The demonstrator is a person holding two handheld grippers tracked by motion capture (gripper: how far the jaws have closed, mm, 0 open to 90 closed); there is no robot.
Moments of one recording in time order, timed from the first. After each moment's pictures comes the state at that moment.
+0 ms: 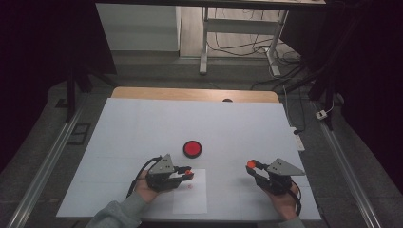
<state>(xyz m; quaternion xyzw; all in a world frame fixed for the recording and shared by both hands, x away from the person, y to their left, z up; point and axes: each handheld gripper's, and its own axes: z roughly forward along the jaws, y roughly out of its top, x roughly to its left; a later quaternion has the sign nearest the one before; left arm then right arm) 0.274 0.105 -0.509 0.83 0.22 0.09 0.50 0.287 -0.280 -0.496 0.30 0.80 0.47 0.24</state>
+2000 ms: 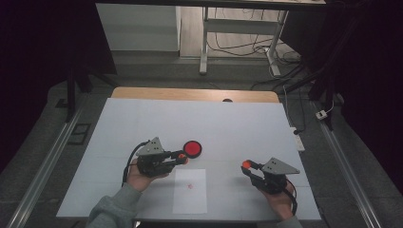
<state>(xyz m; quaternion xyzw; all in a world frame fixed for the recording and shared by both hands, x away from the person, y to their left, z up) 0.291 0.128 -0.471 0.80 0.27 0.09 0.53 0.290 -0.268 -0.499 0.28 0.80 0.47 0.22</state>
